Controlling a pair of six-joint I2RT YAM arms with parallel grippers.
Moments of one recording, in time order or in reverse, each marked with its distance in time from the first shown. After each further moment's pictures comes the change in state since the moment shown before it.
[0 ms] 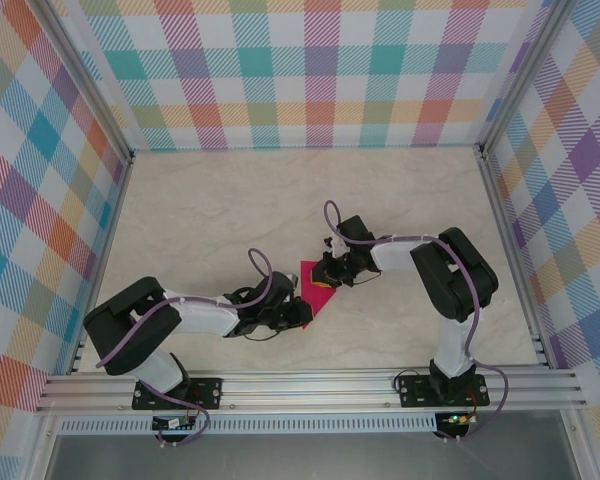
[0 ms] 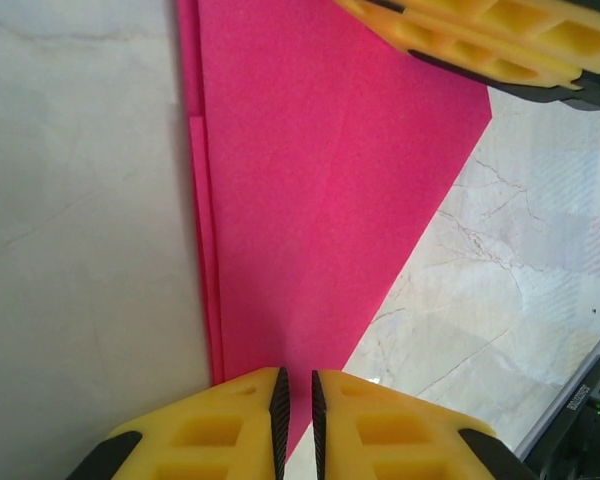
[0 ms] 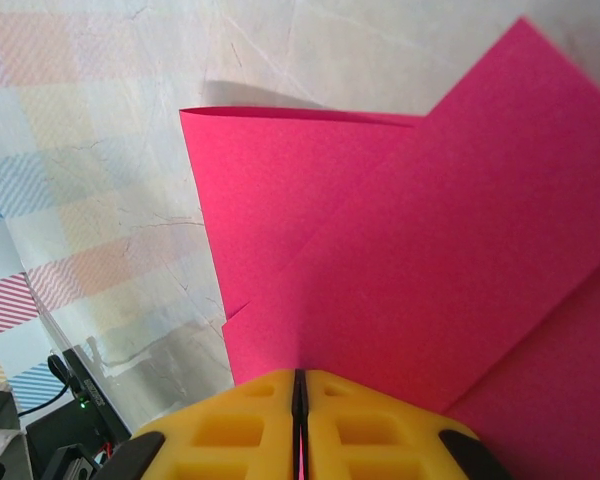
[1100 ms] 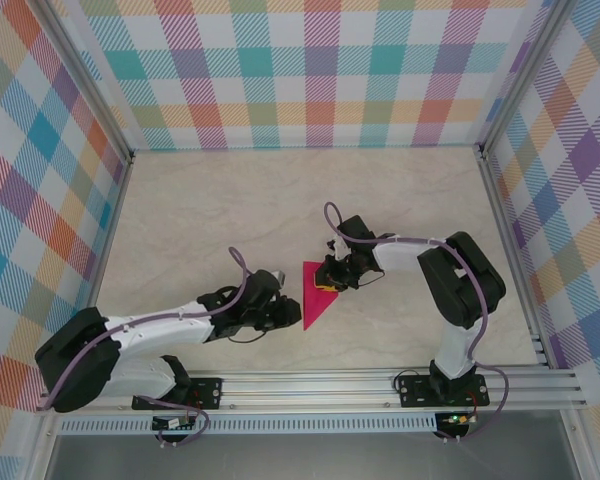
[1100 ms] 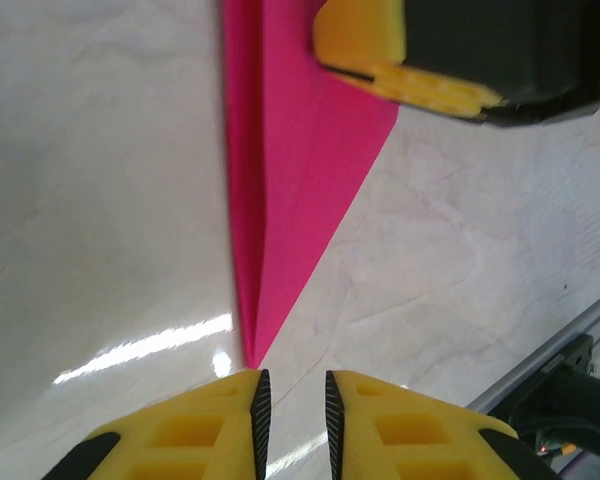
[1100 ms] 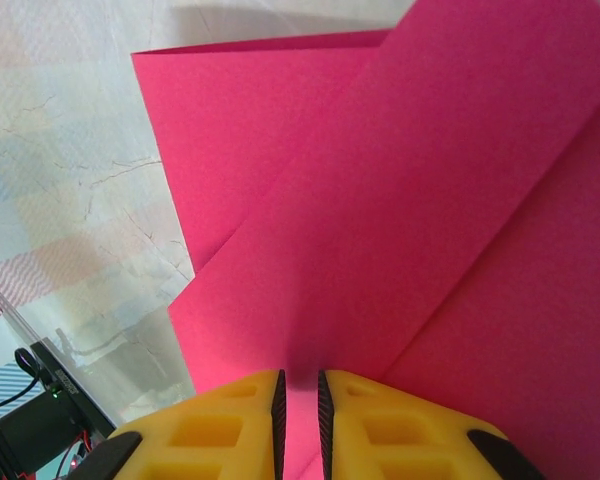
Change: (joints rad) left arm 0.006 -0.278 0.043 -0.311 -0.069 0.037; right arm 0.014 -0.066 0.008 -0.151 0.050 -0.026
